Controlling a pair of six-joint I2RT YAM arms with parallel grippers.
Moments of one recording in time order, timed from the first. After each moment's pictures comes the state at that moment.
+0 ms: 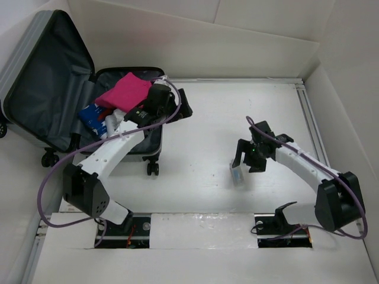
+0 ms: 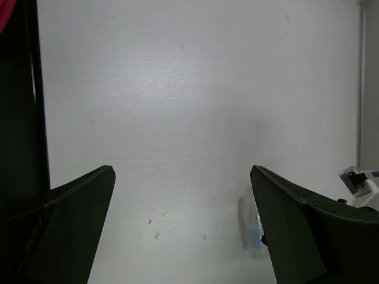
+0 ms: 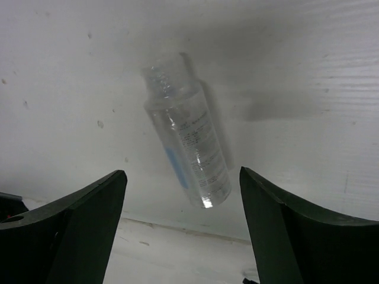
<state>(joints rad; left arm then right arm) -0.53 1.47 1.37 -0.49 -0.07 -0.66 0.36 1.30 0.86 -0.73 -0.16 0.61</state>
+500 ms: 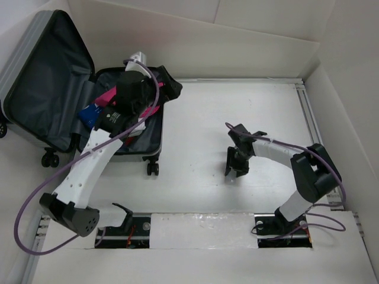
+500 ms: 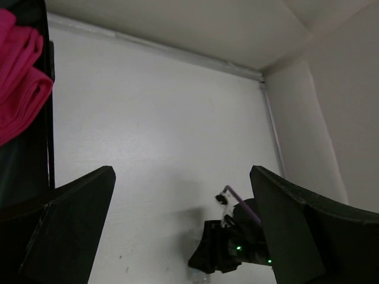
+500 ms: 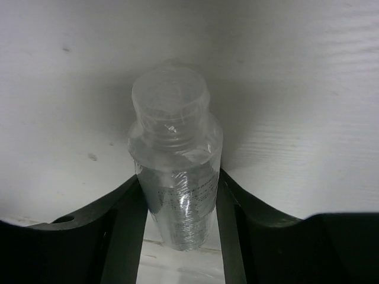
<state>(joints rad) -0.48 1.30 1.50 -0.51 -0.07 -0.65 0.51 1.61 0.91 -0.67 -0.13 0.70</state>
